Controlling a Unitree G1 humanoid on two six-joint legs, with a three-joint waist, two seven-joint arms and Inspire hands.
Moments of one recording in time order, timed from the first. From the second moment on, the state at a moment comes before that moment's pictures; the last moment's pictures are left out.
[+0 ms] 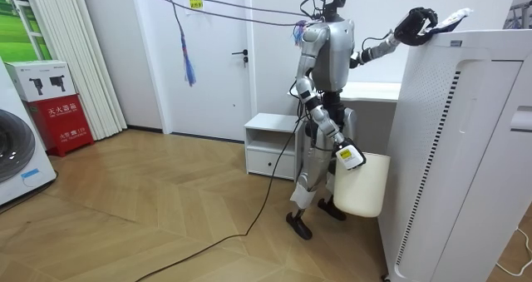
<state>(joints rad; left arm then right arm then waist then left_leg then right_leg) -0.04 0.45 -0.07 -0.47 0.47 -0.27 0.28 0.15 -0.35 0.24 0.71 0.01 -0.07 0.16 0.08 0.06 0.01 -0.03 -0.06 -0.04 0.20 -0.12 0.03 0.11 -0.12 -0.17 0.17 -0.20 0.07</state>
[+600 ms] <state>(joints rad) -0.05 0.37 -0.17 -0.49 -0.43 -0.26 -0.19 0.10 -0.32 0.29 0.66 0.00 -0.07 0.19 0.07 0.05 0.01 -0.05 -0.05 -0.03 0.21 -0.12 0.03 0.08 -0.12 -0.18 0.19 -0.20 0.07</state>
